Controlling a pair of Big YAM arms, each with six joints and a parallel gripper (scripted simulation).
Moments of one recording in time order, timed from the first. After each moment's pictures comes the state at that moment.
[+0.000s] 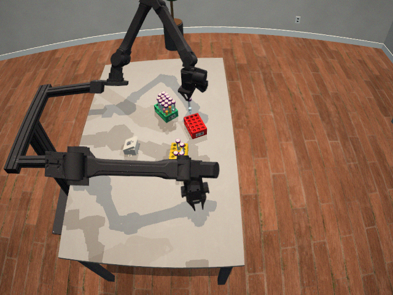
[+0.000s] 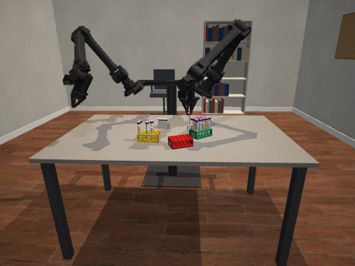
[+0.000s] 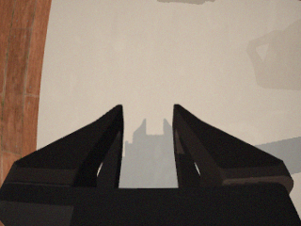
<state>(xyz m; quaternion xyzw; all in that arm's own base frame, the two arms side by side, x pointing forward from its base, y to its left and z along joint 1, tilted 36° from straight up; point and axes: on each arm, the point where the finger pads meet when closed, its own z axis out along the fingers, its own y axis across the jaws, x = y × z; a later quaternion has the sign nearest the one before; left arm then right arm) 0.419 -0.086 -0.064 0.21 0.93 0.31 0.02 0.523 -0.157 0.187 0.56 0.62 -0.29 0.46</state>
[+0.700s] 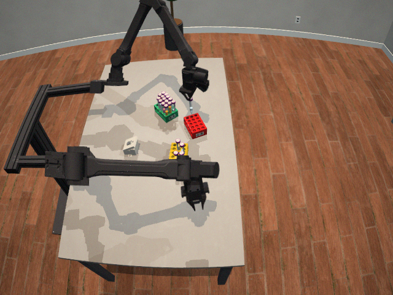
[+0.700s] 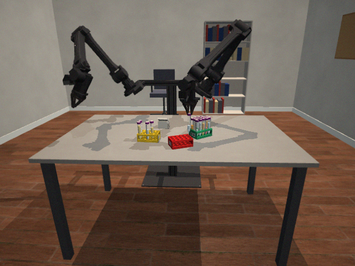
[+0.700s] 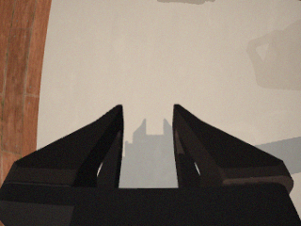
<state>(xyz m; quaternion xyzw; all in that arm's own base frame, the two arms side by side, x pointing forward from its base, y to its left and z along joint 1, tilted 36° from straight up) 0.426 -0.084 -0.063 0.21 0.93 0.31 0.02 0.523 -0.157 0.187 0.56 0.62 -0.29 0.46</state>
